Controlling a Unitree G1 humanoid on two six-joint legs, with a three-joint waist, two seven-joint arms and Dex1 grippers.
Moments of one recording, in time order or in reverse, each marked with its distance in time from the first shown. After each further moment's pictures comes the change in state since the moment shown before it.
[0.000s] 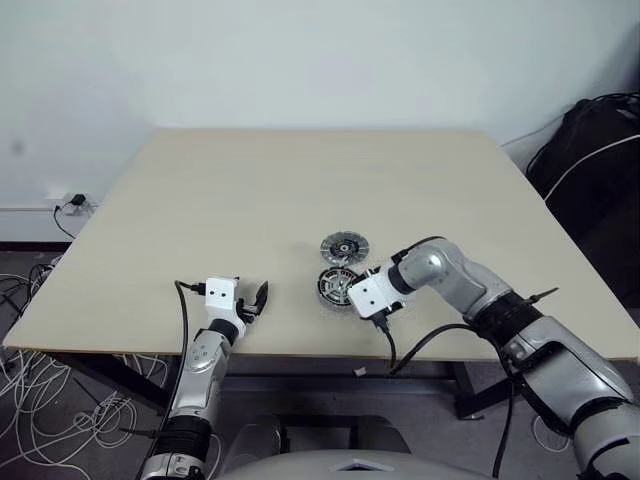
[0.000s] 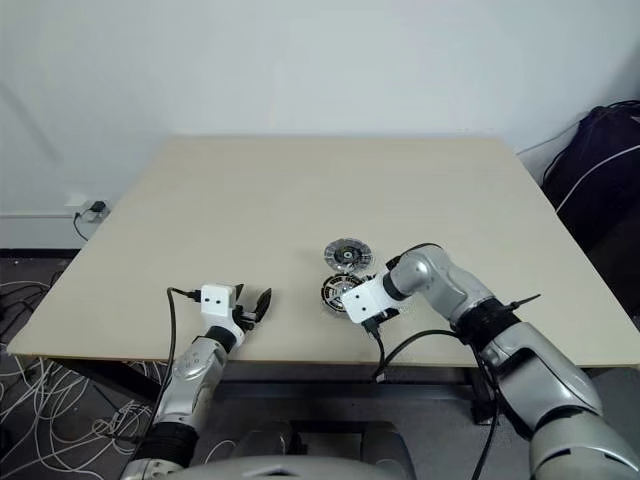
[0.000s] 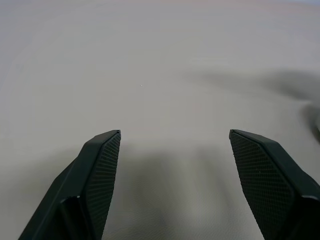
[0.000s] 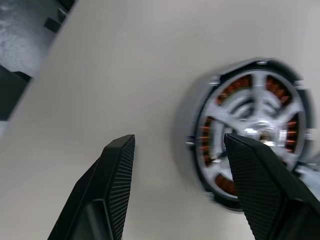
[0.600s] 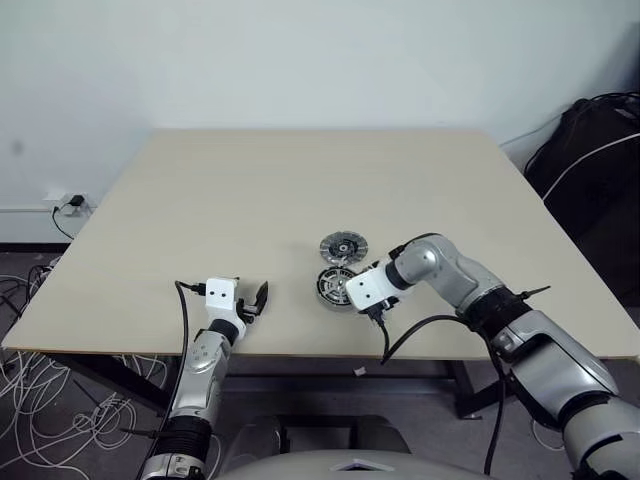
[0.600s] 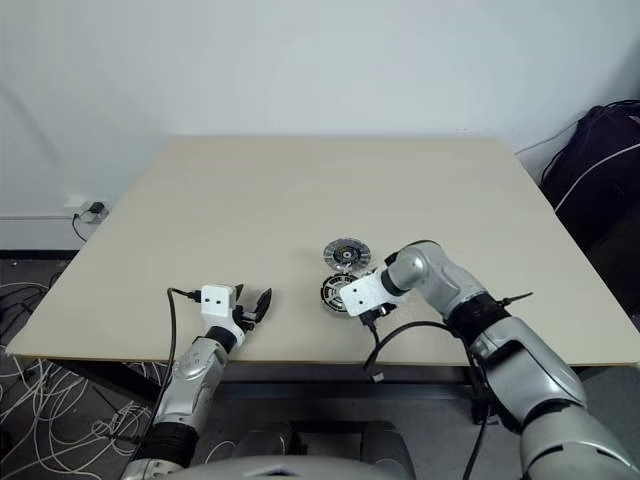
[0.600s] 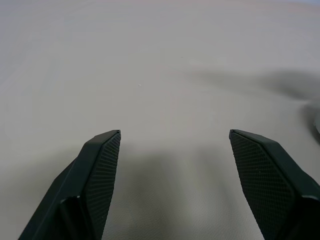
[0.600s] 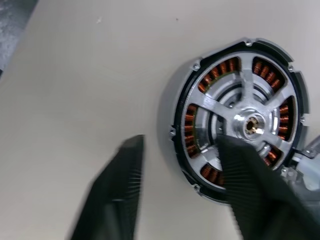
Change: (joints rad) left arm 0.002 -0.002 -0.001 0.001 -0.001 0.000 0.009; right arm -0.062 0.062 -0.026 0.130 -0.038 -0.007 0.004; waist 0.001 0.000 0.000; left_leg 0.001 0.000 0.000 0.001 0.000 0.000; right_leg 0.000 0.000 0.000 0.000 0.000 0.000
